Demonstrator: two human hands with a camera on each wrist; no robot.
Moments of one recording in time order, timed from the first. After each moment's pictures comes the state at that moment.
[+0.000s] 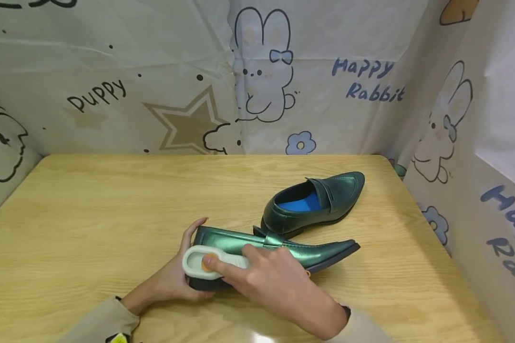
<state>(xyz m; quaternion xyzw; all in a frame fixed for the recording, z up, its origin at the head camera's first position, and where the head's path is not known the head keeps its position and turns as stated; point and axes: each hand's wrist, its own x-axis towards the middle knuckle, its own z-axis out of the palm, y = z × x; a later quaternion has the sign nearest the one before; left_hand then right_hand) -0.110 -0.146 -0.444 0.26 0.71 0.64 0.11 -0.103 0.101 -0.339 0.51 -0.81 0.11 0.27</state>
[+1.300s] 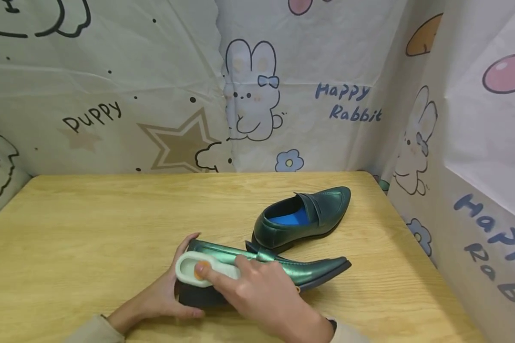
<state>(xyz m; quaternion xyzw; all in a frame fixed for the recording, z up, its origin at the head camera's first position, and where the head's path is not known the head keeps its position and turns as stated) -0.112 -0.149 -0.446 0.28 0.72 0.63 0.13 -0.092 0.101 -0.344 0.47 -0.83 0.09 0.28</state>
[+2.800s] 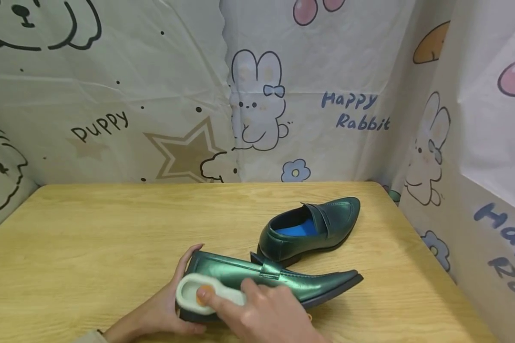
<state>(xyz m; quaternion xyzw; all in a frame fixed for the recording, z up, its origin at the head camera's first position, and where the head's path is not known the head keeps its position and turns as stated) -0.113 -0.146 -0.443 0.27 0.69 0.66 0.16 -0.080 0.105 -0.340 0.46 -0.87 0.10 0.16</state>
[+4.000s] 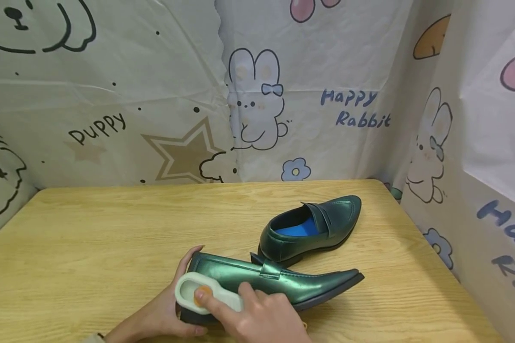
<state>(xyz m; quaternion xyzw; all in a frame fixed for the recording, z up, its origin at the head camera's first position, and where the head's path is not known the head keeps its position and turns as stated) -0.111 -0.146 -0.444 0.26 0.65 0.69 0.19 -0.079 0.099 -0.354 0.45 -0.86 0.10 0.21</state>
